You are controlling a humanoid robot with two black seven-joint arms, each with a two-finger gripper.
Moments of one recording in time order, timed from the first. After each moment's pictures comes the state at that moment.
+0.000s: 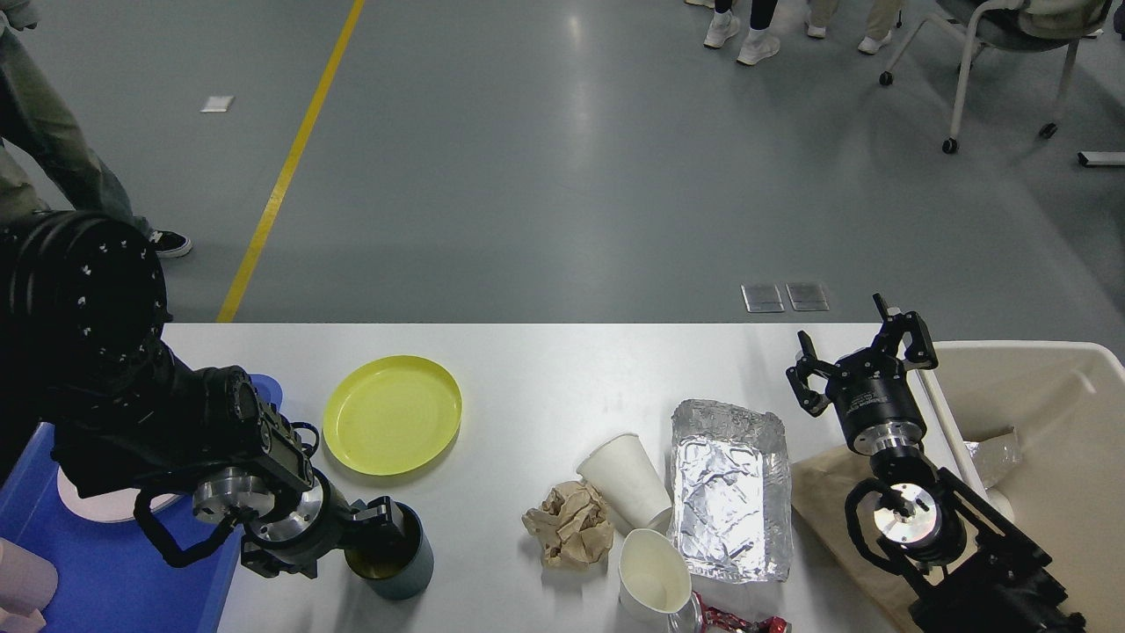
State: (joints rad) left arm -1.61 0.05 1.39 -1.44 -0.35 -0.14 -0.04; right arm 0.33 -0.18 1.09 0.82 -0.19 0.23 0.41
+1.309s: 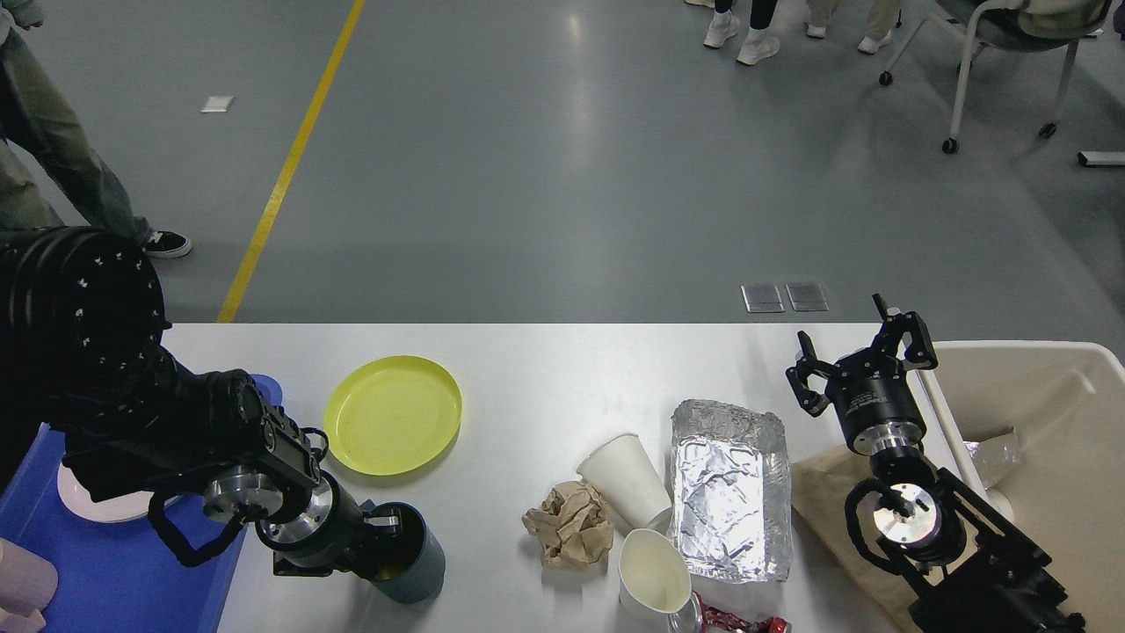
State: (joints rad) left arm -1.59 0.07 1.35 -1.40 -0.34 -0.22 -0.03; right arm 0.33 -0.18 1.09 0.82 -0.19 0.23 0.41
